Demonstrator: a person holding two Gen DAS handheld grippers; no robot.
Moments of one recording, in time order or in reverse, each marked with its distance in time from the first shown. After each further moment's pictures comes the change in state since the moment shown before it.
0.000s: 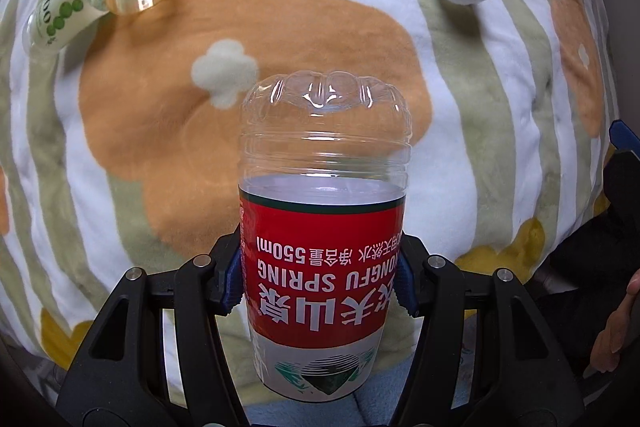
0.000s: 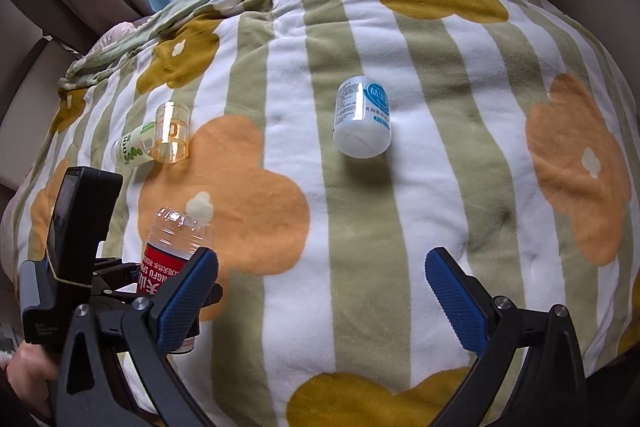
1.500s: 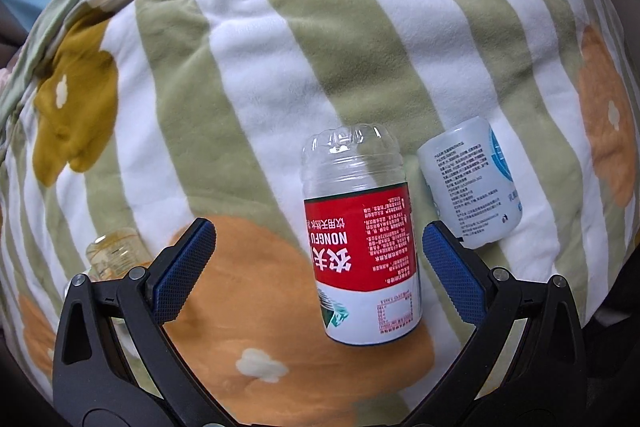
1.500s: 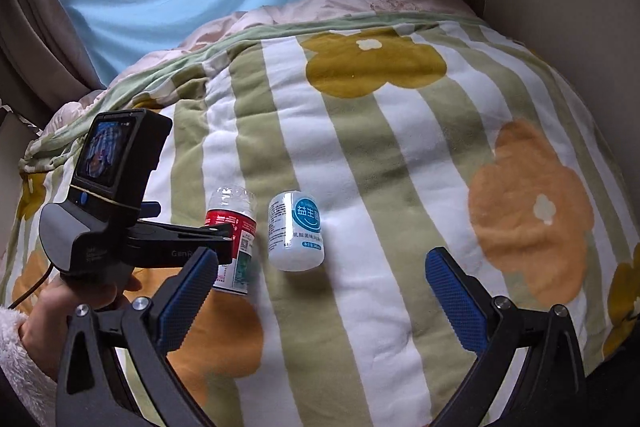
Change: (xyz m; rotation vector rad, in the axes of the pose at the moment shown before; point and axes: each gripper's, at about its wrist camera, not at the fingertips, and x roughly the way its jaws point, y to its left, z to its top) left arm -0.019 -0.055 0.213 0.257 -0.176 0.177; right arm -0.016 -0.048 0.082 0.153 -0.166 -0.148
